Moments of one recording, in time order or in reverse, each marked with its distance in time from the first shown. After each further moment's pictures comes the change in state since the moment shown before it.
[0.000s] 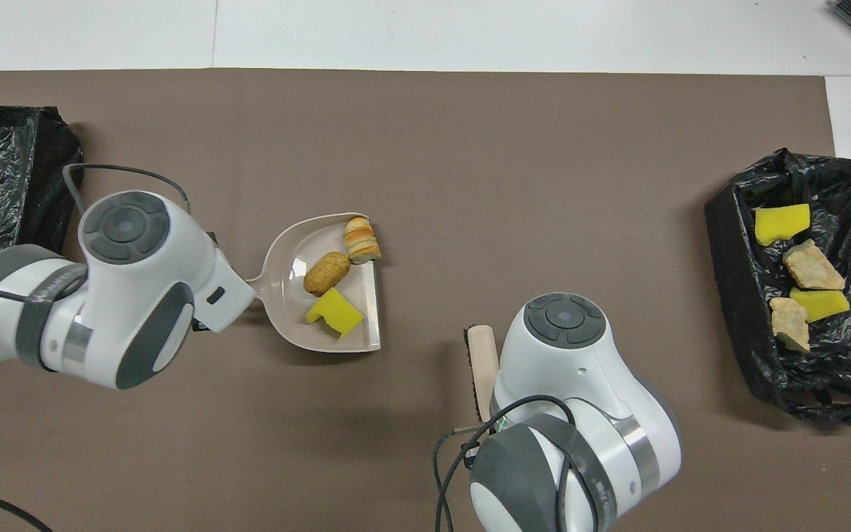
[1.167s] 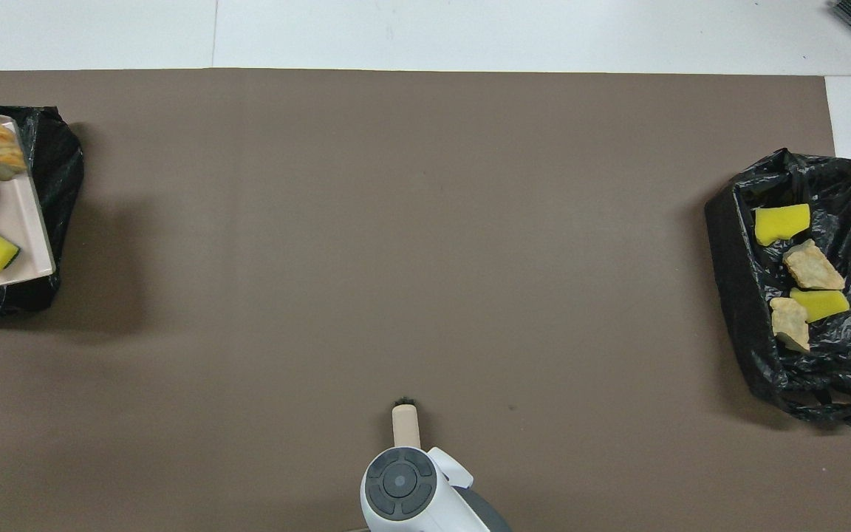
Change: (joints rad) left arm 0.711 0.152 0.019 0.564 -0.065 -0.219 0.572; right arm 0.385 0.084 0.015 -0.126 0.092 0.346 0.325
